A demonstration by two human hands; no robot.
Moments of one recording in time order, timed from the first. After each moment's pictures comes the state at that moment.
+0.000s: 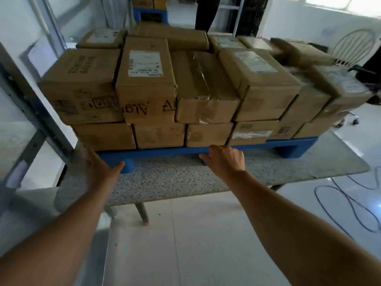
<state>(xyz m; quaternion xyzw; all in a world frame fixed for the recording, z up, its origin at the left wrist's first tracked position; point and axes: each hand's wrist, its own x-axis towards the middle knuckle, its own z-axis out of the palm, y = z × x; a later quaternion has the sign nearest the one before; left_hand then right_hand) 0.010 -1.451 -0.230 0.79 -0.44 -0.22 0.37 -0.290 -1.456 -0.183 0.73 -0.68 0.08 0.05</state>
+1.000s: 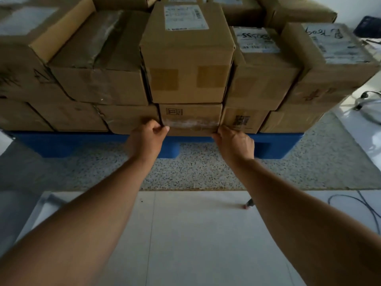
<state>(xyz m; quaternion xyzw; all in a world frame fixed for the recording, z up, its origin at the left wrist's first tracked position) -0.303 -1.518 -0.232 0.76 -0.53 -0.16 0.35 -0.518 -1.528 -0.233 0.73 -0.65 0.21 -0.01</state>
